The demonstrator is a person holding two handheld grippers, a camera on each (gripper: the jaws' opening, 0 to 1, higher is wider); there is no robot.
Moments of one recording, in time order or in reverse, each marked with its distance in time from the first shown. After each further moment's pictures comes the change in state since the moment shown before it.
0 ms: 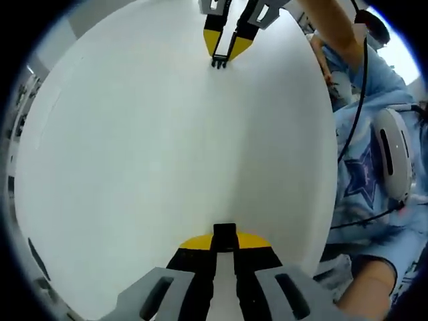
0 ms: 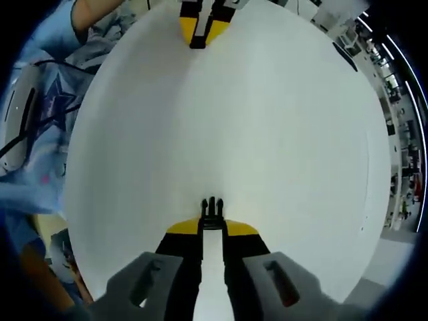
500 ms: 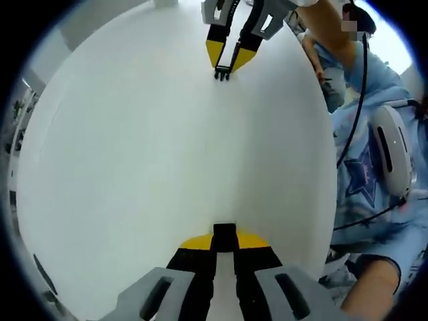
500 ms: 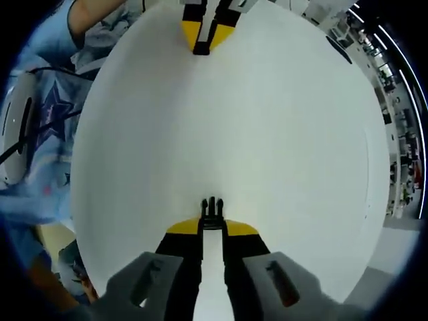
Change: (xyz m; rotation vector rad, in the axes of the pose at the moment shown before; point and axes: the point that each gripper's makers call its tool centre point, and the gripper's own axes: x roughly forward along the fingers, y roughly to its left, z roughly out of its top) left arm 0.000 0.004 0.012 0.077 -0.057 0.009; right arm 0.000 0.014 0.006 0.061 0.008 -0.015
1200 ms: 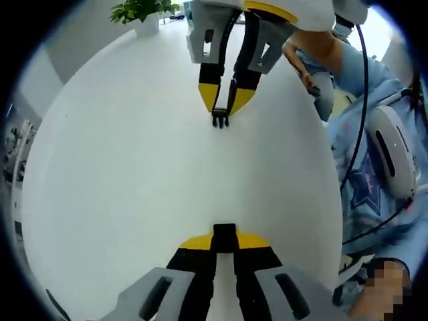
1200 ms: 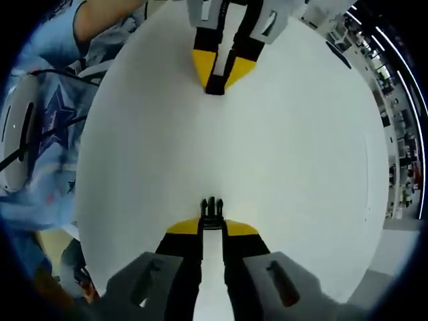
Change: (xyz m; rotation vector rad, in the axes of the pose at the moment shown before) left arm 0.009 -0.003 0.059 0.128 -0.137 0.014; right arm 0.000 0.018 0.006 -0.017 -0.042 -0.009
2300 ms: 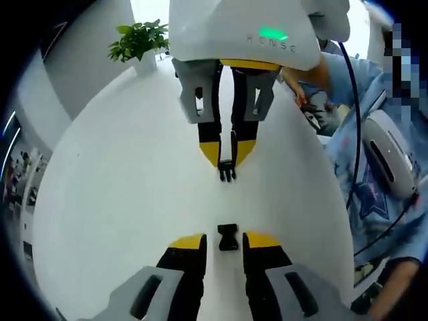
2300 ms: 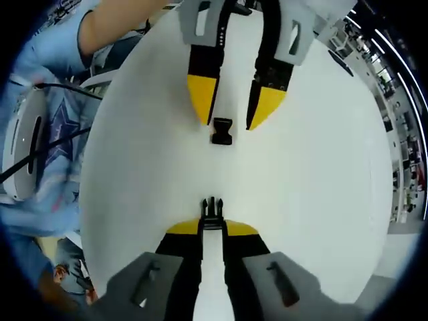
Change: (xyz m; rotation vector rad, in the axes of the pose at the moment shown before) left arm -0.009 0.013 0.031 0.096 -0.214 0.075; right arm 0.003 -0.003 0.013 0.007 -0.060 0.028
